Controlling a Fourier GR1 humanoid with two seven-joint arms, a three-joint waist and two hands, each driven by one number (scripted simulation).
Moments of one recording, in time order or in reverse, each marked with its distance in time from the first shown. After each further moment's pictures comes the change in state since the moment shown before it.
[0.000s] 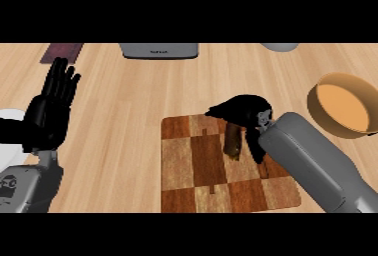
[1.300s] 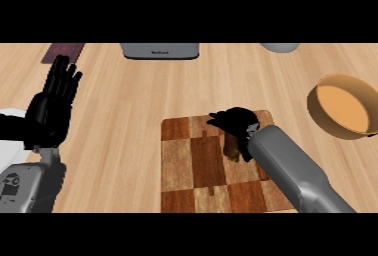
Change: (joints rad) left arm -0.018 -0.055 0.054 -0.004 -0.058 -0.047 0.031; right arm 0.055 0.161 -0.062 0.341 0.397 -0.235 -0.228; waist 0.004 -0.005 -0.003
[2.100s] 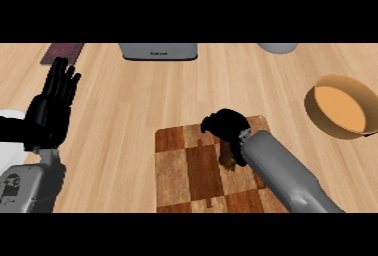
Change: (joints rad) left arm 0.007 -0.011 0.021 0.017 -0.010 -0.017 -0.023; right arm 0.017 0.037 0.034 -0.017 0.142 -0.165 -0.100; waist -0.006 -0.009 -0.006
